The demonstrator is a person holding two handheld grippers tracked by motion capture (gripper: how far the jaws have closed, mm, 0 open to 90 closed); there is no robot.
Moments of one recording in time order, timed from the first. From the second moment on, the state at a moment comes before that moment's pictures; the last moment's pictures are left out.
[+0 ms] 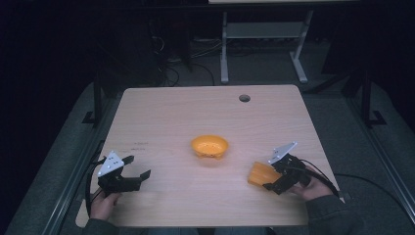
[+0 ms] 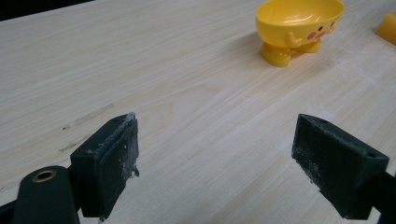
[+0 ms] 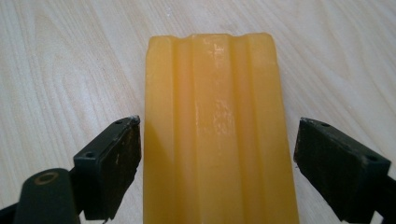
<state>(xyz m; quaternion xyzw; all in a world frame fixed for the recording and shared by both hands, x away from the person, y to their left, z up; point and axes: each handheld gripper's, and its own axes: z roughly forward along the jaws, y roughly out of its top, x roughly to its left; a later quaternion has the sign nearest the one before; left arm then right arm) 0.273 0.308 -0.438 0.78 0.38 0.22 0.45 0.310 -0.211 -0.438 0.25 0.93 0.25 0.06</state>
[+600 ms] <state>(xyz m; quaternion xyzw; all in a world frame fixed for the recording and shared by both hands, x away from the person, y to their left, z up) 0.273 0.308 -0.438 0.78 0.38 0.22 0.45 0.318 -0.197 -0.453 0.24 0.94 0.22 0.05</state>
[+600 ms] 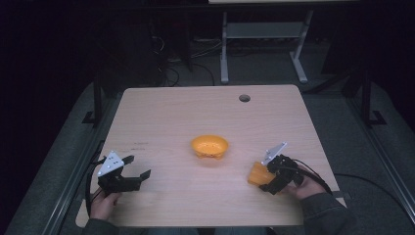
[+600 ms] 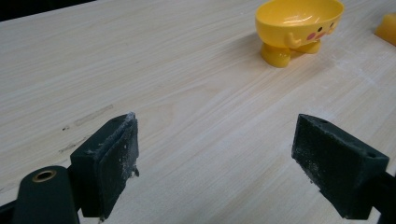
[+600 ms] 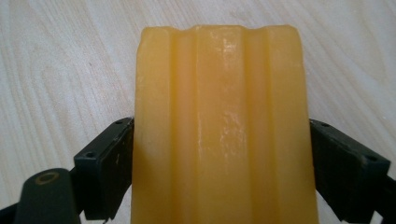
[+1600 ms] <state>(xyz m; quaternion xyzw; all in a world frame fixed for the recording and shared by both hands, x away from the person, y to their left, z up) 0.273 0.309 -0.437 0.78 0.38 0.22 0.46 0.316 -0.194 -0.441 0.22 0.95 0.23 0.06</state>
